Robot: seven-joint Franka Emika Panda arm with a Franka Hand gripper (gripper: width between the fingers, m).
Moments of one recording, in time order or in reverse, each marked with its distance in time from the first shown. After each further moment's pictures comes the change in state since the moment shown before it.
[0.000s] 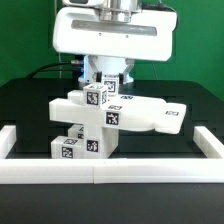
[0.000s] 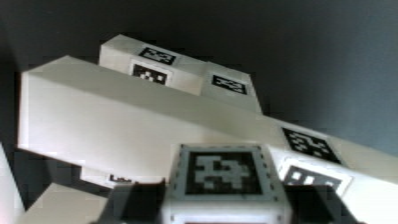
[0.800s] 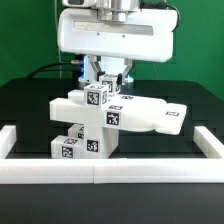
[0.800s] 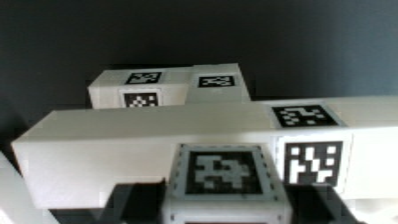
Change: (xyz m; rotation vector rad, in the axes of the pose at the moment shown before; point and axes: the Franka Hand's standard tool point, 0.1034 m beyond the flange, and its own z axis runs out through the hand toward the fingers) arm 0.000 -0.002 0.000 0.008 0.000 0.367
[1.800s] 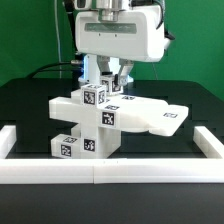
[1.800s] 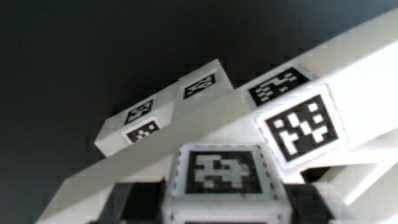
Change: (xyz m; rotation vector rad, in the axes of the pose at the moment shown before) arm -0.001 -0.005 0.000 0.031 -0.017 0.639
